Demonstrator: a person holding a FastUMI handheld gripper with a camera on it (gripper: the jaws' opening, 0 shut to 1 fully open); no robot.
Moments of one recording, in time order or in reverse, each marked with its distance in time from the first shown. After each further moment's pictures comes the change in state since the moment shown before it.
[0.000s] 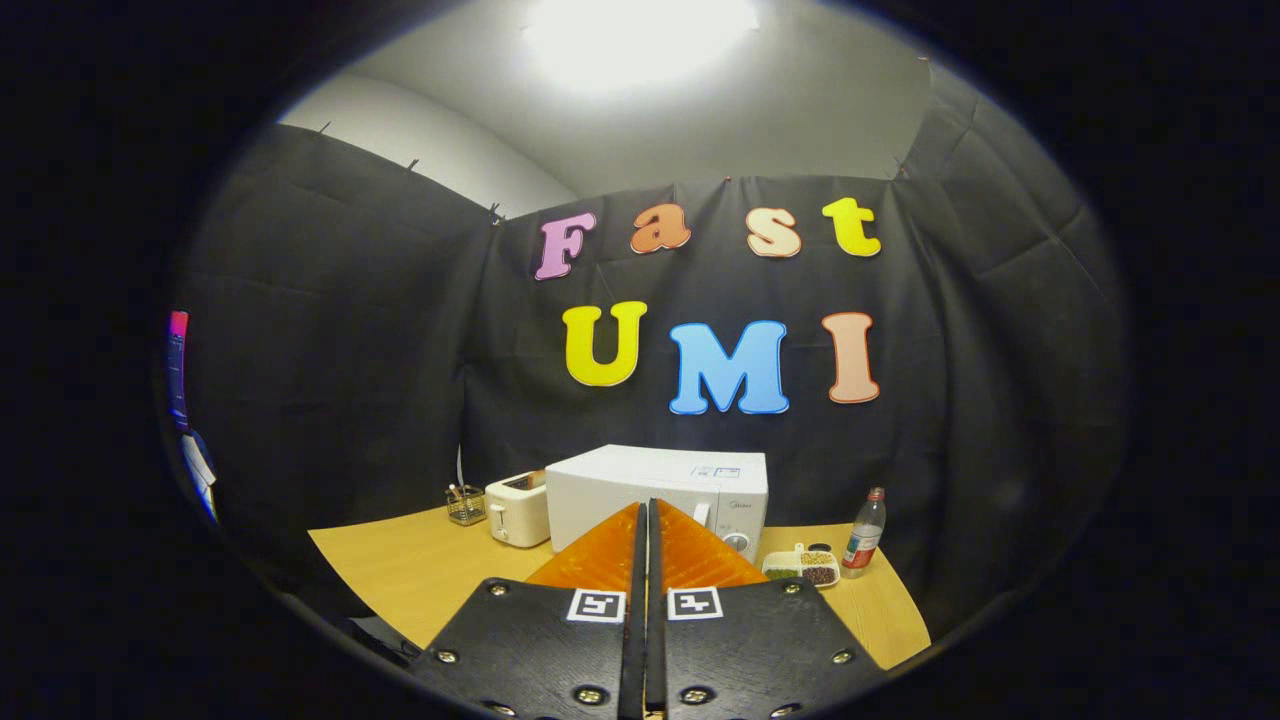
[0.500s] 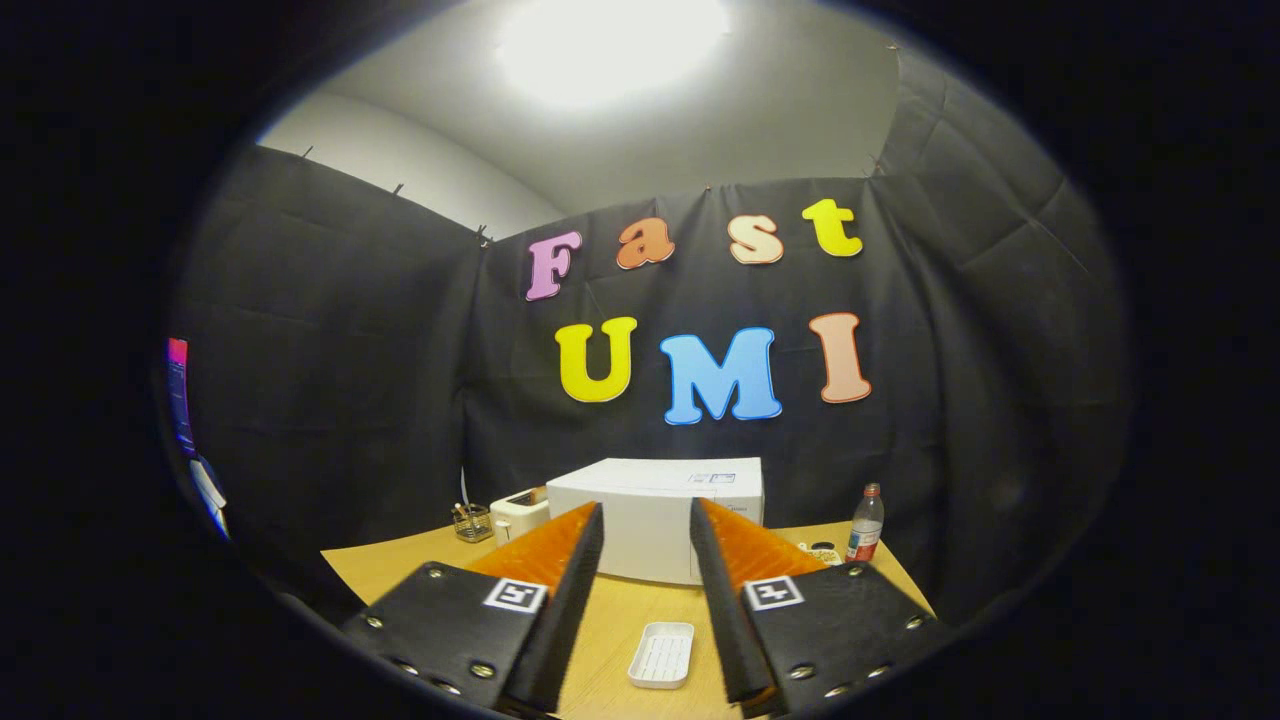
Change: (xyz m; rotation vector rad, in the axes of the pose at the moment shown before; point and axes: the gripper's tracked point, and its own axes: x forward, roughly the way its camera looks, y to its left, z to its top) arm -0.007 -0.010 0.019 0.070 -0.058 -0.020
